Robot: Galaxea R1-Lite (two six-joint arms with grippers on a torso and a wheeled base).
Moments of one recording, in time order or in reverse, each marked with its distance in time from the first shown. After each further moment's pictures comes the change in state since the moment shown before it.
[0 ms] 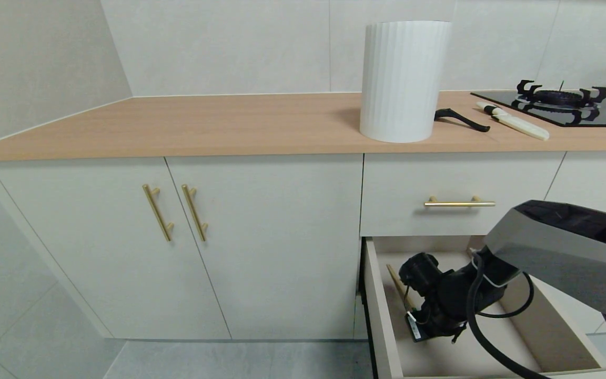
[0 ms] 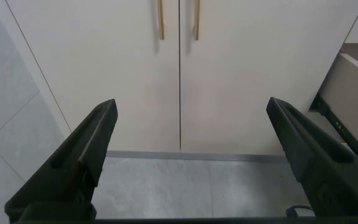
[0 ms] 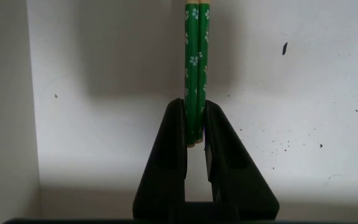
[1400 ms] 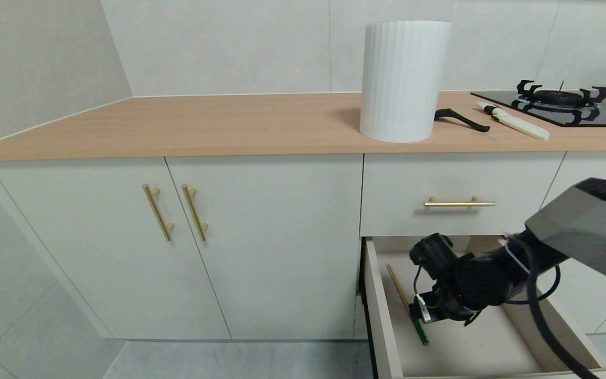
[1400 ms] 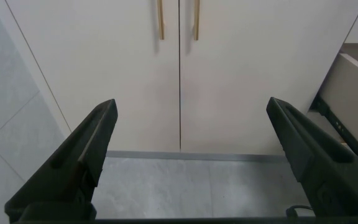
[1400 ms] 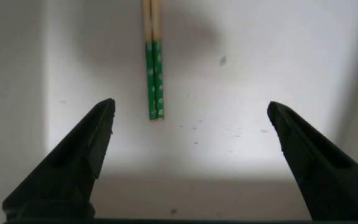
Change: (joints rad) left arm 0.000 0.000 0.000 0.000 0.000 0.000; right arm 0.001 -0.186 0.063 0.003 -0.106 -0.001
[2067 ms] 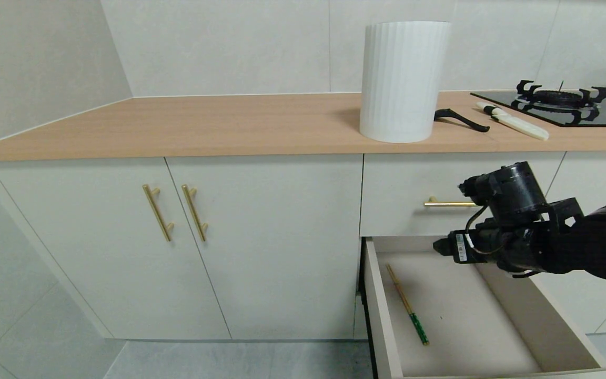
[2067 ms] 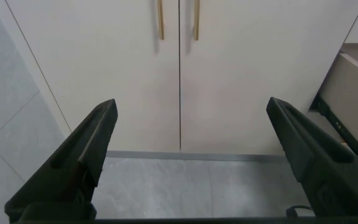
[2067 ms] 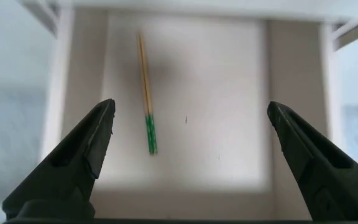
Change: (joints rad) left arm 0.000 0.000 0.000 0.000 0.000 0.000; right arm -0.037 -0.428 0.050 -0.029 -0.052 -0.012
